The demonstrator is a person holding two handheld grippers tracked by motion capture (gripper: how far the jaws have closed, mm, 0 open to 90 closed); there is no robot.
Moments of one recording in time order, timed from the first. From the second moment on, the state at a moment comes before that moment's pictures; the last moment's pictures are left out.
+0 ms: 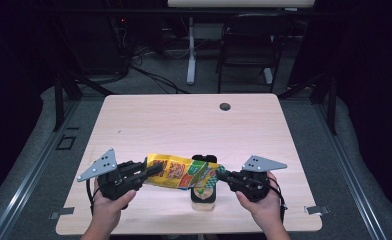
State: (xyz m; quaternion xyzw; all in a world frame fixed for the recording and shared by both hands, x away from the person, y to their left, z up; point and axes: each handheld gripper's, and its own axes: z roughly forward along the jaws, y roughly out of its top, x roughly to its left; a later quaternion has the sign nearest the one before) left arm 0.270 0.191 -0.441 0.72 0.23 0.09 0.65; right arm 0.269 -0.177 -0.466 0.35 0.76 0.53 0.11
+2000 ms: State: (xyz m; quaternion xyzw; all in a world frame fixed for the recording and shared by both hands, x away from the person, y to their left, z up) left arm 0.273 0.180 -0.438 0.71 0.23 0.08 0.66; right arm 0.271 -0.183 -0.472 0.36 0.76 0.52 0.11
